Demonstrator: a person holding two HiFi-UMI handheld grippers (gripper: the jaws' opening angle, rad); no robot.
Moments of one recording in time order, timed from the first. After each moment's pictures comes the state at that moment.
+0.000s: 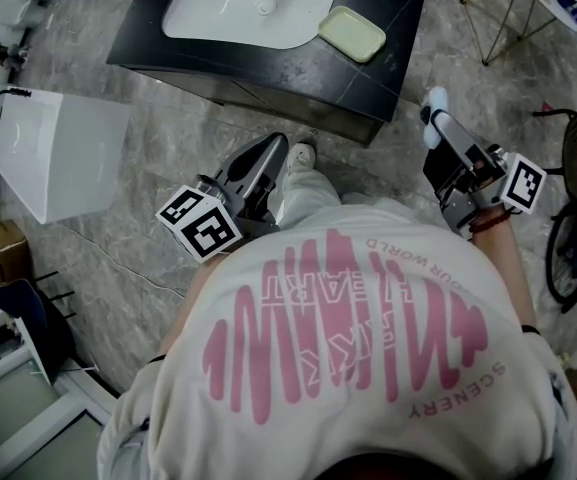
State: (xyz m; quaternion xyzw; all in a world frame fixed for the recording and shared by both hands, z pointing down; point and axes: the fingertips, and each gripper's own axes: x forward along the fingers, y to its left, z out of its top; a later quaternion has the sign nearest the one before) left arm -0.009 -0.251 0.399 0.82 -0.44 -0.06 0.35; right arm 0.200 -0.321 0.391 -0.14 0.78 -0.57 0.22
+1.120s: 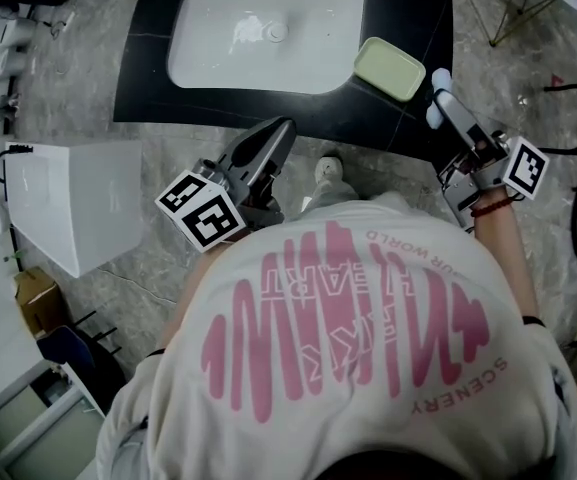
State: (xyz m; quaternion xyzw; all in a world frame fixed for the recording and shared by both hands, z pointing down) left arm -0.087 -0.391 0.394 0.86 -0.36 -0.01 0.36; right arm 0.124 -0.436 0.417 -0.24 0.73 -0.58 0.27
